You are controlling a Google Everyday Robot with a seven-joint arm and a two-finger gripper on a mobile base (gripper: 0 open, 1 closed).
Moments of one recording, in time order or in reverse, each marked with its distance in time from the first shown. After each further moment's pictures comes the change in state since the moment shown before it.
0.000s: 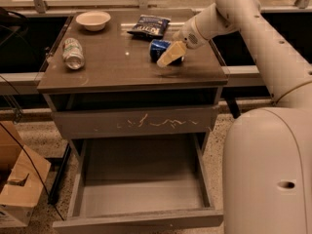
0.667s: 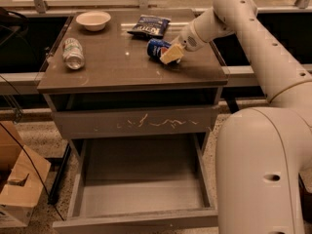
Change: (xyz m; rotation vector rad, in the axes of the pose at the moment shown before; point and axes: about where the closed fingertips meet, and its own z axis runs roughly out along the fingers) arm 0.013 -0.007 0.015 -0.013 0.031 0.036
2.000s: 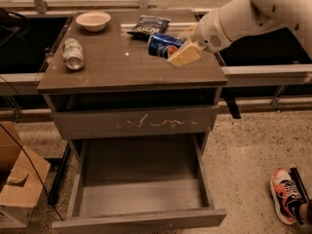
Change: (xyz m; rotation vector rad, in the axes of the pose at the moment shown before) arm -0.027 0.114 -0.106 -0.033 -0.102 -0.196
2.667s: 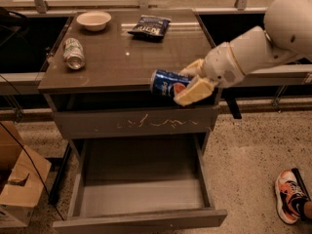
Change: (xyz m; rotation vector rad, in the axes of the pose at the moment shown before) arm 0.045 0.103 -0.015 -0.187 0.004 0.018
